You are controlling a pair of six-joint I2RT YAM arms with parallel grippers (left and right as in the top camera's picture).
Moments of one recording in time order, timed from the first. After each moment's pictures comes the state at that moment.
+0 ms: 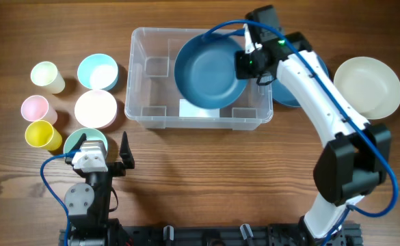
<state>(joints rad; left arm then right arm) 0.05 0.02 0.07 -0.20 0.02 -0.04 0.34 1.92 1.64 -0.89 -0.01 0.19</state>
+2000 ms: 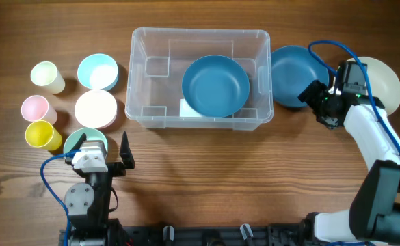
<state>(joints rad) 0.05 0.02 0.07 -0.20 0.02 -0.04 -0.18 1.61 0.94 -0.47 -0.09 0.61</state>
